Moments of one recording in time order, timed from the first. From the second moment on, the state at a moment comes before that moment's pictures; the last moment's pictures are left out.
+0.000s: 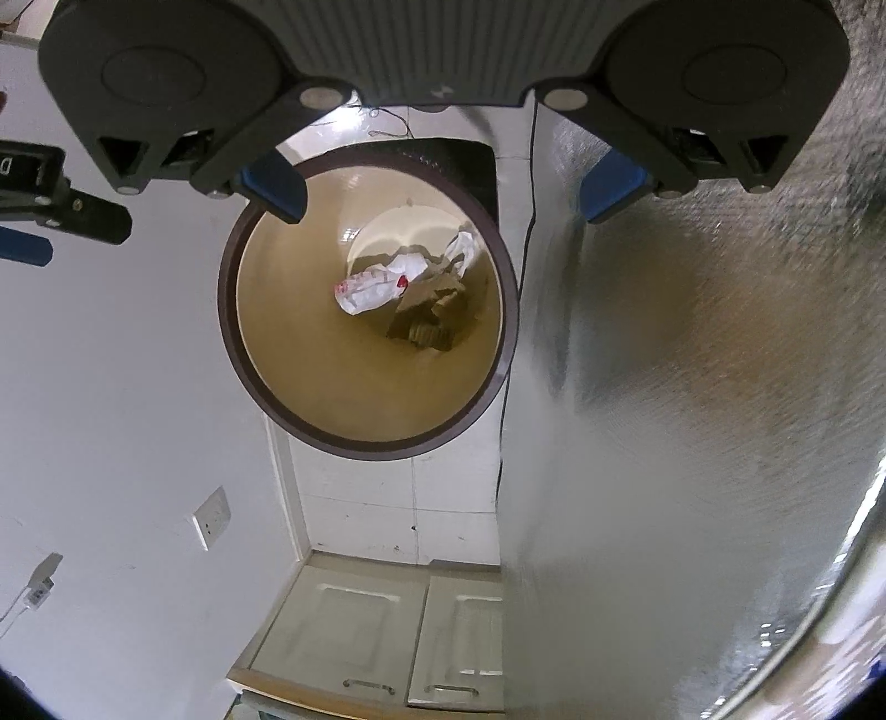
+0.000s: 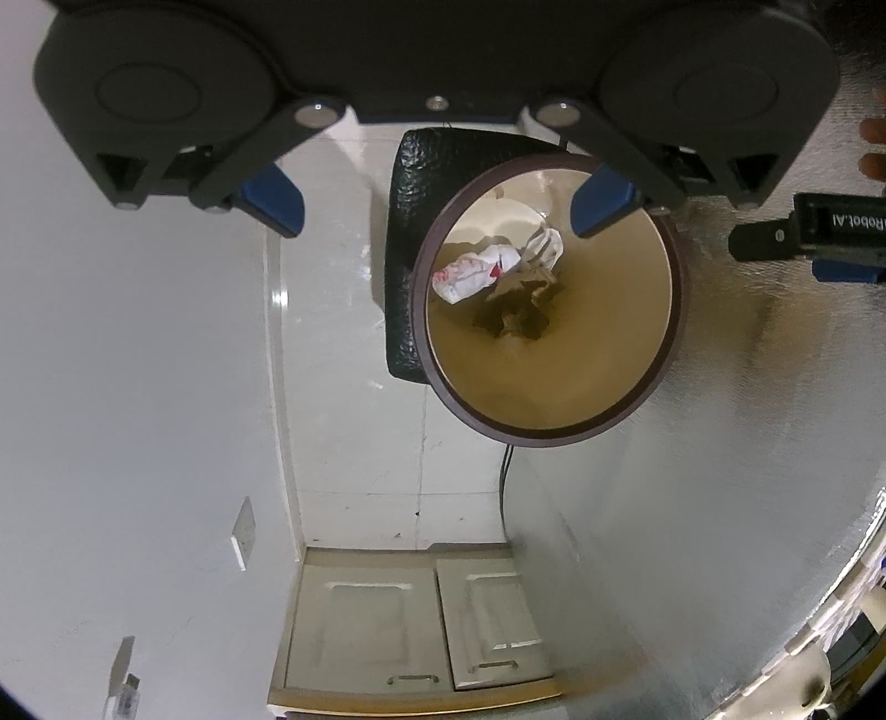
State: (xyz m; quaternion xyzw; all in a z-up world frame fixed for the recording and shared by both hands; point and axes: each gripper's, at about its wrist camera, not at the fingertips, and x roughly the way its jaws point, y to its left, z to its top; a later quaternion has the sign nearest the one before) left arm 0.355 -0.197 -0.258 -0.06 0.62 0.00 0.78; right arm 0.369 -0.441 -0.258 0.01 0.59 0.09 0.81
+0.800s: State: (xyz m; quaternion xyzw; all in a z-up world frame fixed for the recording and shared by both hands) left arm 0.274 -0.202 -0.165 -0.05 0.55 -0.01 0.83; right arm 0.291 -0.459 -0.175 0.03 0.54 0.07 0.84
